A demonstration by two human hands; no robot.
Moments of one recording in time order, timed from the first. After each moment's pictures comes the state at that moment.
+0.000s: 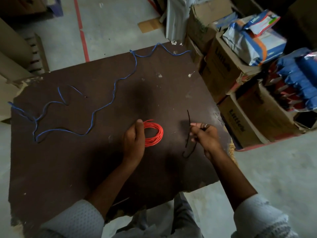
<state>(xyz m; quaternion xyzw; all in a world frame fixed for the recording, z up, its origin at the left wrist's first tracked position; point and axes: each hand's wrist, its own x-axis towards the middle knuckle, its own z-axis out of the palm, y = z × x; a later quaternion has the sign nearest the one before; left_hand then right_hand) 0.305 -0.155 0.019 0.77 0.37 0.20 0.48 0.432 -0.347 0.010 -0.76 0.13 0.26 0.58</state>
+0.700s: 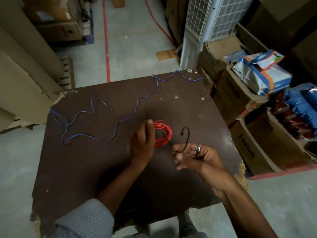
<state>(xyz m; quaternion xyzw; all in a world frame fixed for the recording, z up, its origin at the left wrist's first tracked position) 0.288 -0.126 0.083 0.81 0.29 0.30 0.40 0.334 -0.316 0.151 -0.62 -0.12 0.40 0.66</state>
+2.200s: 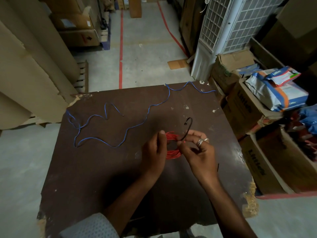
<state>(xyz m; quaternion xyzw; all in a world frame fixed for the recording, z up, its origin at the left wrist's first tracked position) 0.285 -0.136 0.093 0.76 0.32 0.31 0.47 0.353 -0.256 0.122 -0.73 -0.22 0.13 0.63</state>
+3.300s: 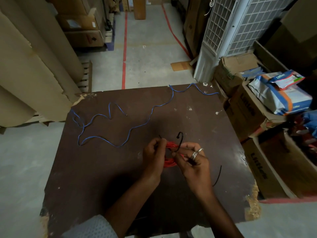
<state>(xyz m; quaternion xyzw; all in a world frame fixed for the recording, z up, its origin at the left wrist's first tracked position) 0.277 -0.141 0.092 0.58 0.43 0.25 0.64 0.322 -0.253 0.108 -0.73 -0.25 0.12 0.62</state>
